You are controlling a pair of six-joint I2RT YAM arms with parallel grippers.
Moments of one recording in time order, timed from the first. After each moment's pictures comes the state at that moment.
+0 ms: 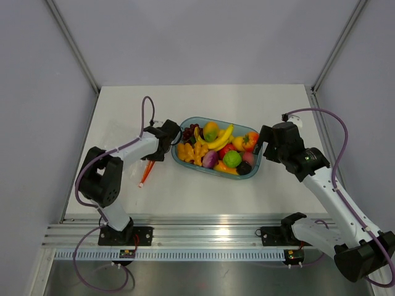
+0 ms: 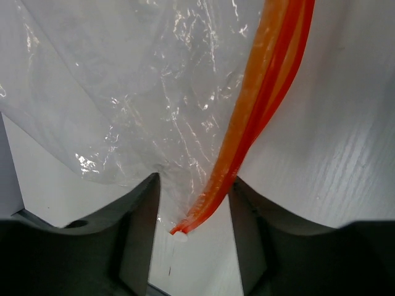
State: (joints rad) left arm -0.50 1.69 1.12 -0.82 -0.61 -0.48; right arm 0.41 1.00 1.00 -0.77 0.27 0.62
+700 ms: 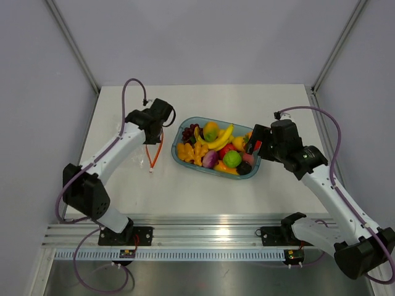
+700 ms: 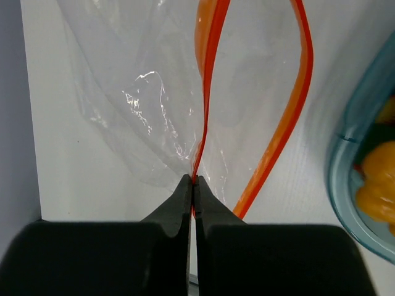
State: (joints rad) left arm -0.48 1.57 1.38 -1.01 -0.56 -0.42; right arm 0.42 1.01 1.01 -0.72 0.11 0.60
